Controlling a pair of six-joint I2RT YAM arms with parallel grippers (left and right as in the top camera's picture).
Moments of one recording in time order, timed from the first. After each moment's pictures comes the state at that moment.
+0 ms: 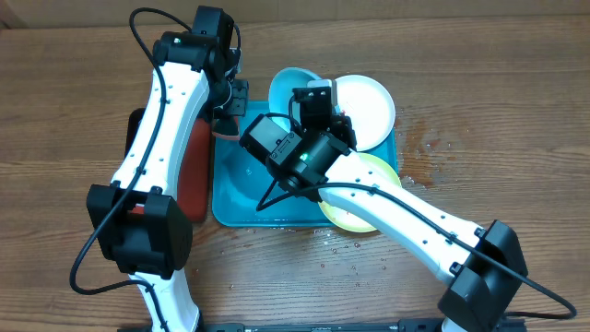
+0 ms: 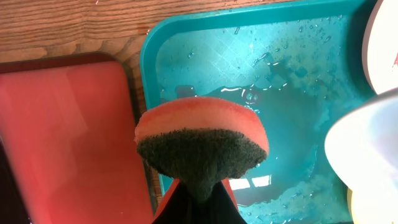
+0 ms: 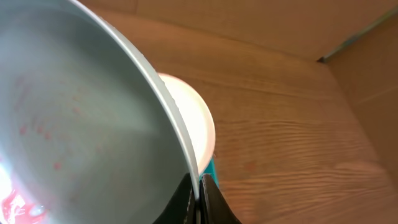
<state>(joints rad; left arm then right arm) -0.19 2.01 1.93 -1.28 0.00 -0.10 0.89 1.86 1.68 -1.16 1.00 0.72</state>
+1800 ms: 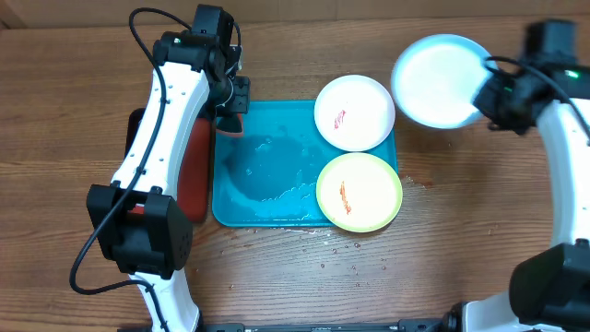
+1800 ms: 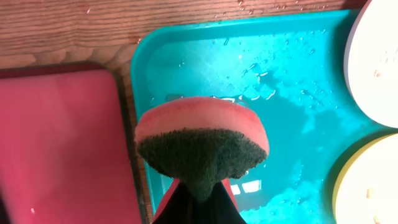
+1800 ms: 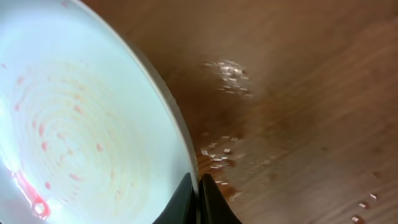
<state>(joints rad) -0.19 2.01 1.93 -1.25 0.03 -0.13 -0.18 1.69 1.62 -1.09 -0.06 0.51</state>
